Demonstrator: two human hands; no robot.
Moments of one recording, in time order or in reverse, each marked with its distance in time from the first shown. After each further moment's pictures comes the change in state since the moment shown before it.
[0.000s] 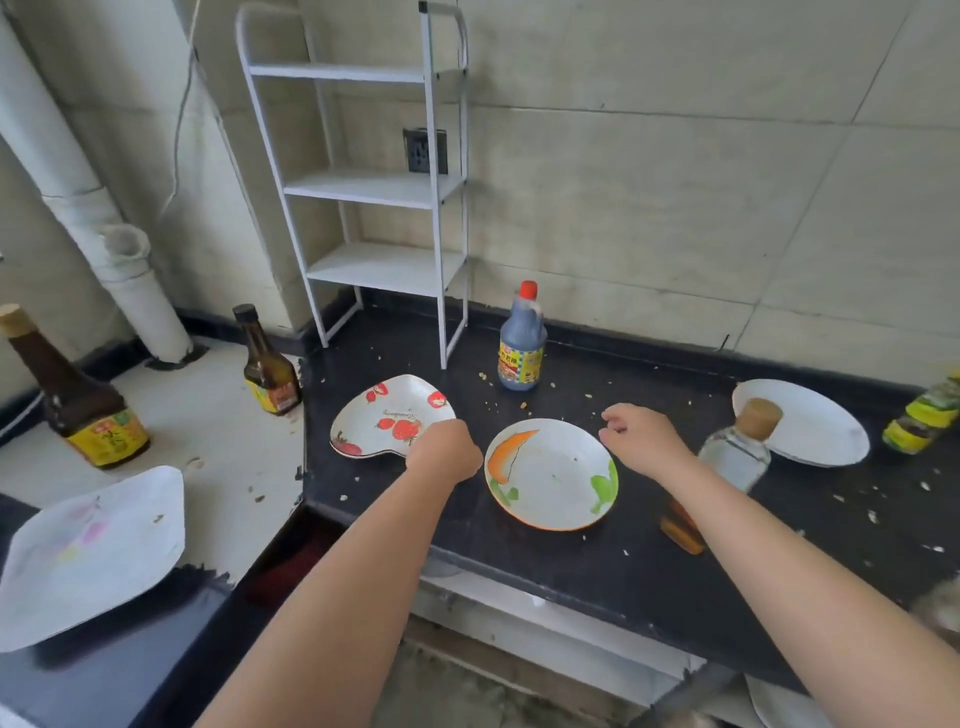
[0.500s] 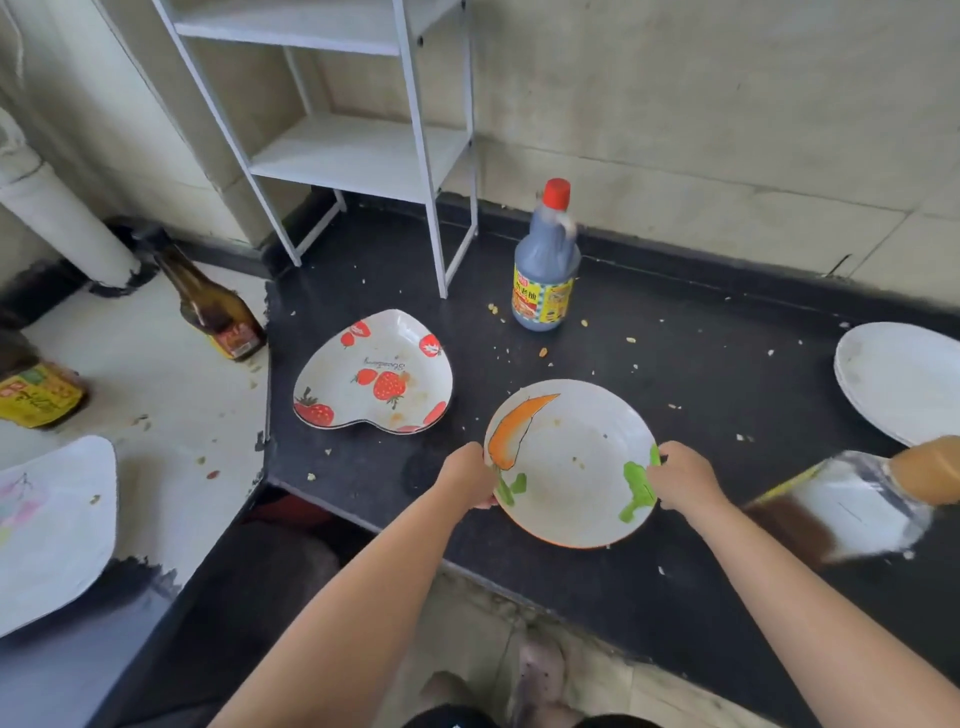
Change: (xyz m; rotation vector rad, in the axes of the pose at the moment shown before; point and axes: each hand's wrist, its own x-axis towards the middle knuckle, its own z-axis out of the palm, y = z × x) left_hand 0.123 0.013 0.095 -0.680 -0.259 -0.323; right_hand 0.115 0.084 0.079 0.093 -0.191 0.413
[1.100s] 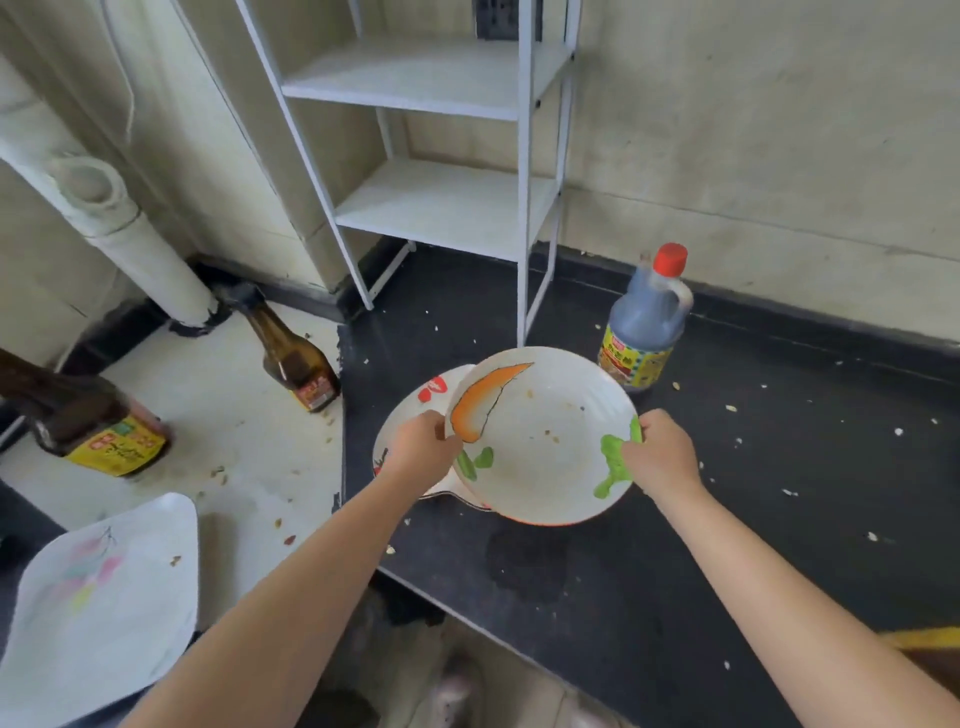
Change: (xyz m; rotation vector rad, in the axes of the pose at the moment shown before) left_hand 0.042 -0.001 -0.165 0.174 0.297 0.175; right_hand 0.020 -0.158 0.041 0.157 0.084 -0.237
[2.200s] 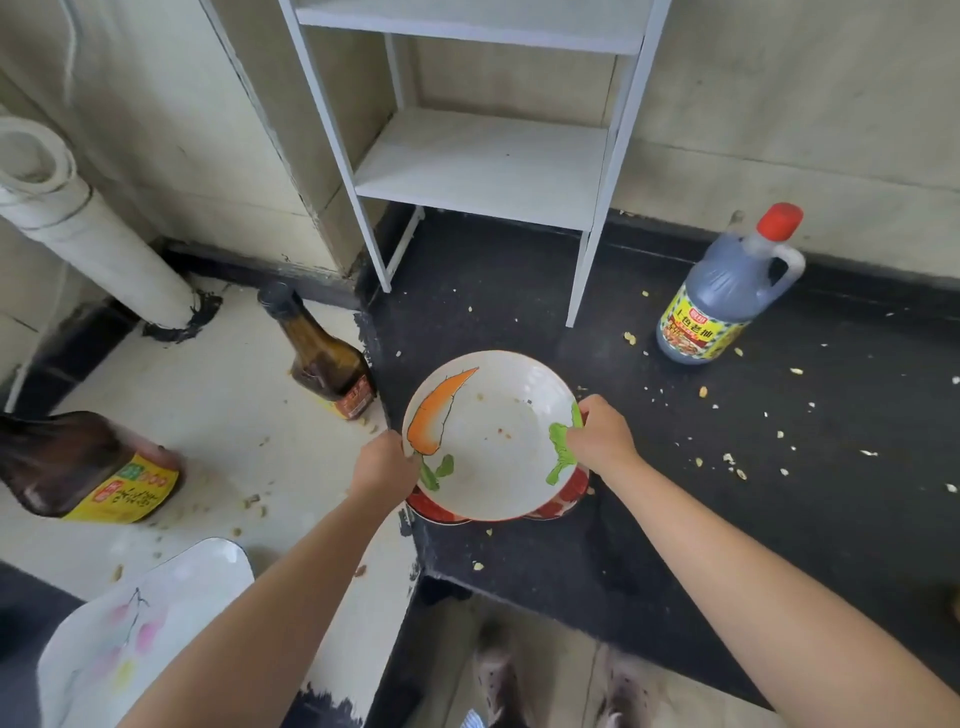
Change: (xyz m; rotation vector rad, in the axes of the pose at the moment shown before) left_hand 0.088 -0.122 -0.050 0.227 -0.085 -0.085; right_hand 0.012 -0.077 0.133 -0.060 -0.131 0.115
